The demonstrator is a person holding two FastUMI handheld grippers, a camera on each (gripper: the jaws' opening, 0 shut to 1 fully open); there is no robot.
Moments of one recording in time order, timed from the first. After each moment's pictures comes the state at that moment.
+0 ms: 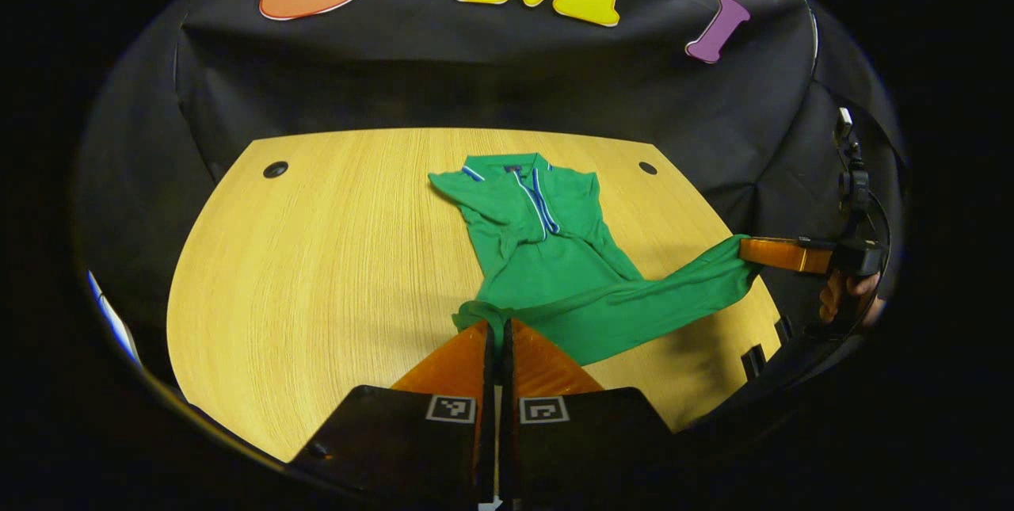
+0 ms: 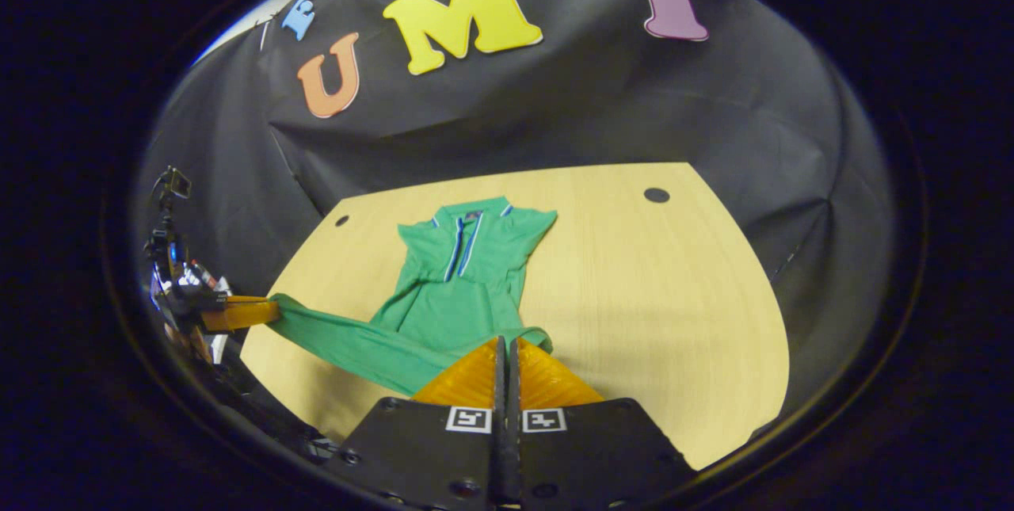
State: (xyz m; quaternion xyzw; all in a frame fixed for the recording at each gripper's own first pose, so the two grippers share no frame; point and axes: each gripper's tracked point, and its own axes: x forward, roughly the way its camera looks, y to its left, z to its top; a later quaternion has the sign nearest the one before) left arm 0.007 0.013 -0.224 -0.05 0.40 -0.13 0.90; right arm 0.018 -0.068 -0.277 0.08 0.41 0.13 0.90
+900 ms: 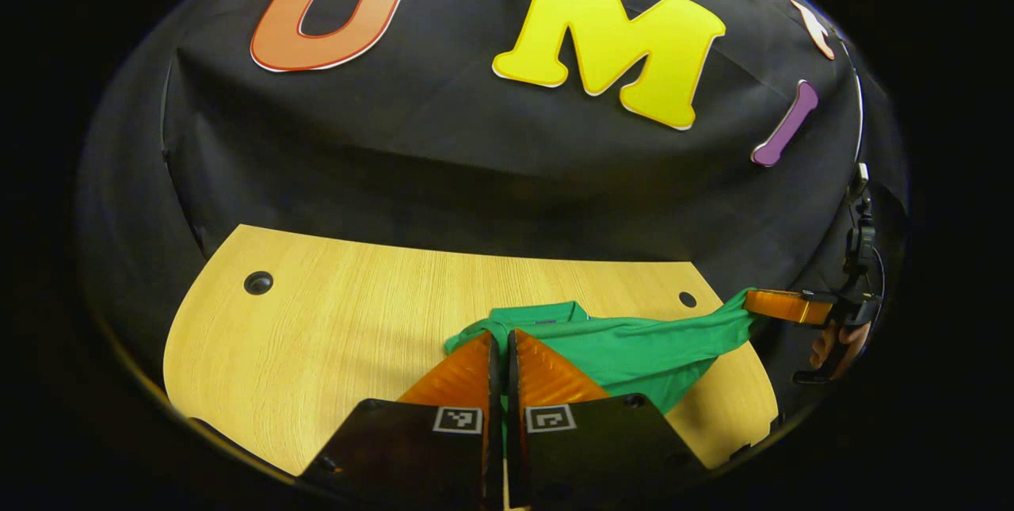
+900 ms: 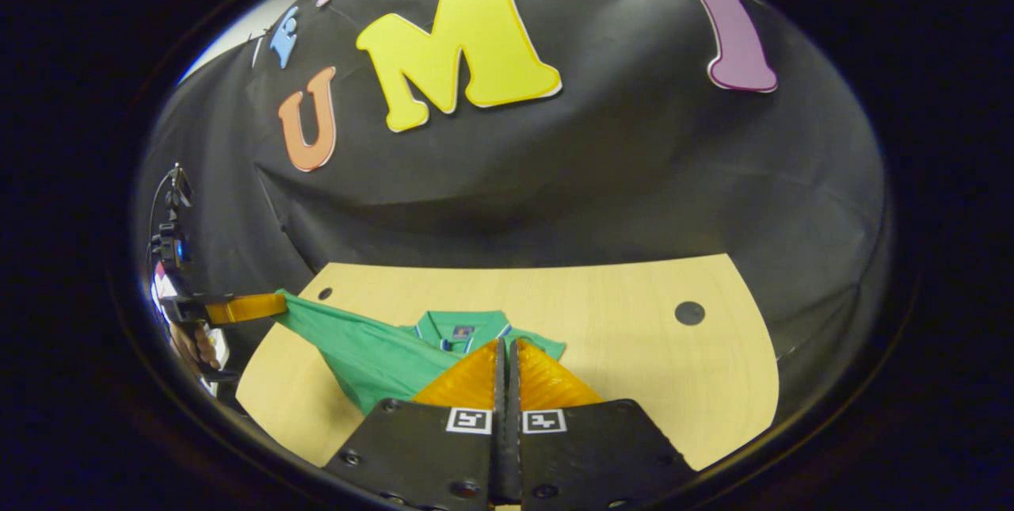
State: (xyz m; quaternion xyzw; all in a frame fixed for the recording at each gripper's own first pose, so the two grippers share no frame) left arm 0.227 0.035 -0.196 -0.11 0.32 -0.08 0.94; right arm 0.235 -0.041 -0.250 0.09 0.35 0.15 0.92
